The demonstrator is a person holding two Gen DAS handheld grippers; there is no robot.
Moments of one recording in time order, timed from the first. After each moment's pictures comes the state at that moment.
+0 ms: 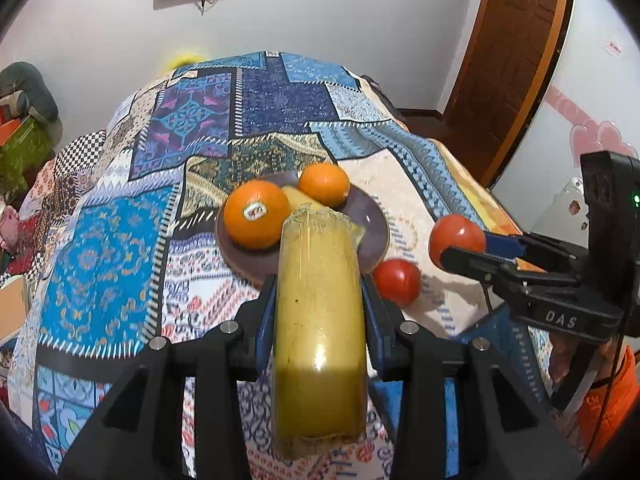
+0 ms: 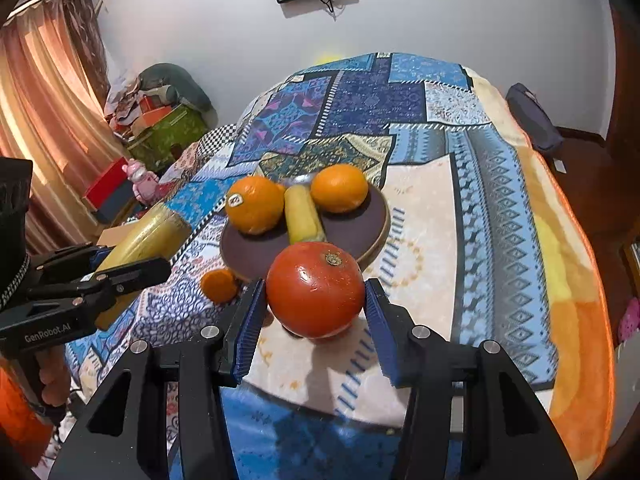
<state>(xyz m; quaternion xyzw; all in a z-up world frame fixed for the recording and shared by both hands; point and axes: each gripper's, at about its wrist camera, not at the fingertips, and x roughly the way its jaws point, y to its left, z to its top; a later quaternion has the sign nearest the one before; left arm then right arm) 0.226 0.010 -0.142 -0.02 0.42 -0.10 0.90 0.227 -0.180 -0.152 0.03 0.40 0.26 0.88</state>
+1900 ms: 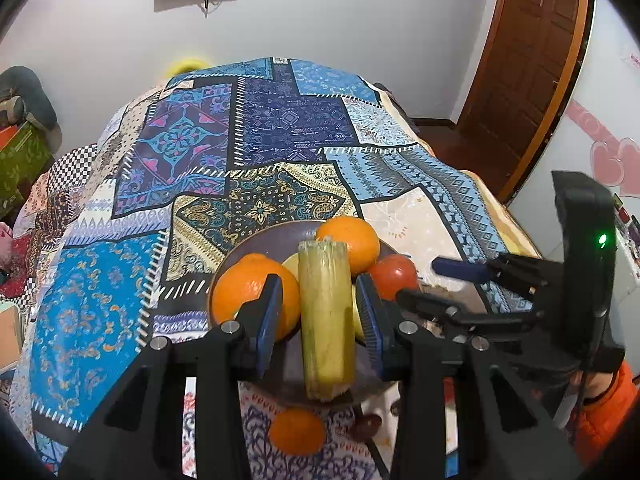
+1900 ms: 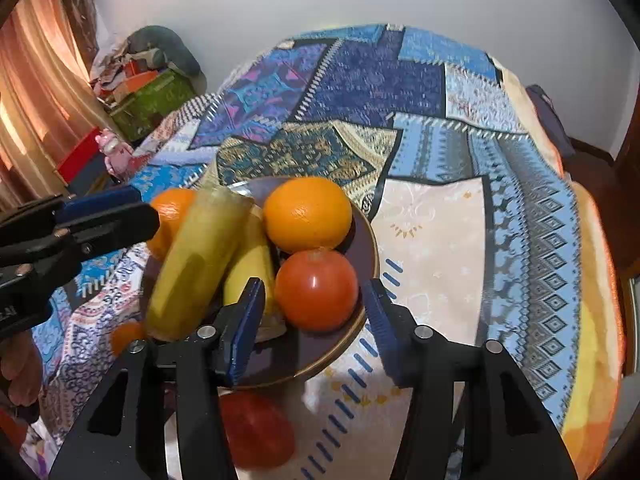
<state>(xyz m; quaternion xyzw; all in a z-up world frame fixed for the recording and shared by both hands) 0.313 0.011 -0.155 -0.02 0.41 -0.08 0.91 0.312 -0.153 -0.178 -0.03 0.43 0.27 0.86</state>
